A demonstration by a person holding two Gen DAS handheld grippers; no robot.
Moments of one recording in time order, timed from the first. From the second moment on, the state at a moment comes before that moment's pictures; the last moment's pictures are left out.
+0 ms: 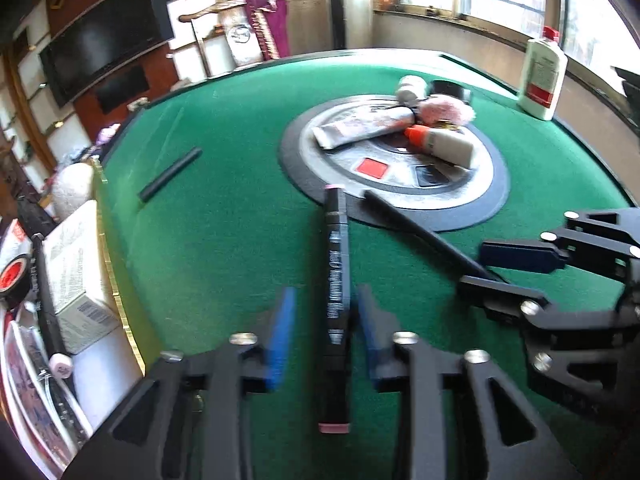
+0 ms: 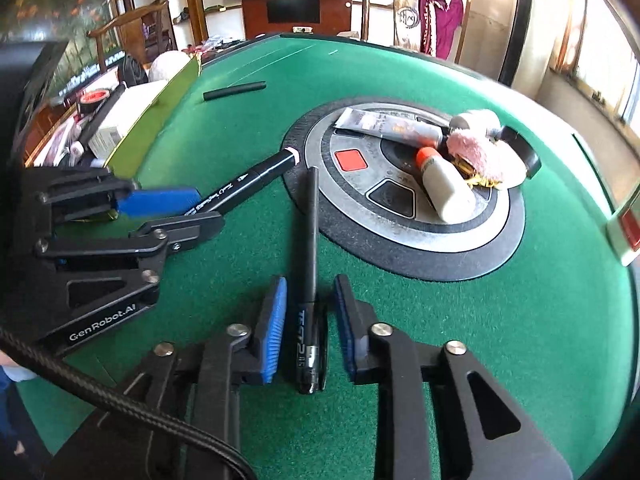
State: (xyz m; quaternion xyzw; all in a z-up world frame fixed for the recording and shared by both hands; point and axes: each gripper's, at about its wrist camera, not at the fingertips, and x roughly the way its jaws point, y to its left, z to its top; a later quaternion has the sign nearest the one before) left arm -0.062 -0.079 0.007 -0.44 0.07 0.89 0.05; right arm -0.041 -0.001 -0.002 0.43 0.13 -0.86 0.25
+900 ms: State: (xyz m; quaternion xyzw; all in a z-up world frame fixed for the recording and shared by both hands) left arm -0.071 -0.083 0.002 -0.45 0.07 0.89 0.02; right arm -0.040 -0.001 -0.002 0.44 0.12 -0.86 0.23
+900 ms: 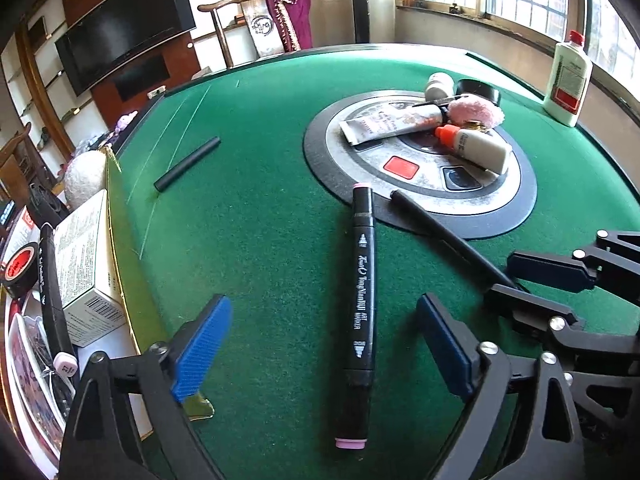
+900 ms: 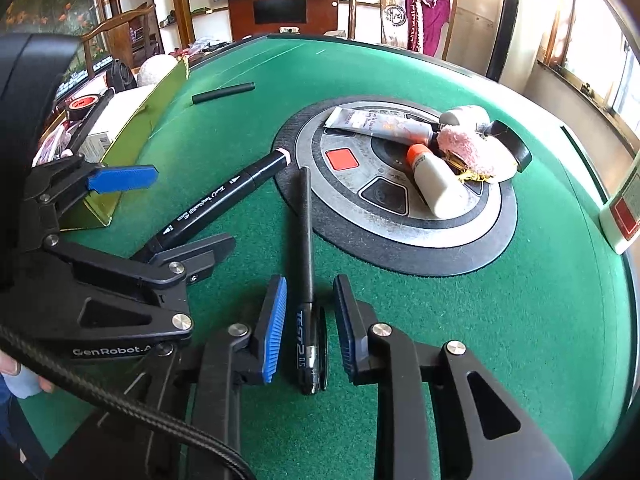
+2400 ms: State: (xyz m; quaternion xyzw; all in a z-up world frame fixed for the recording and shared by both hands) left arm -0.032 -0.140 0.074 -0.30 -0.02 0.95 -0.02; right arm -0.027 -0.016 0.045 0.39 -0.01 -0.87 0.30
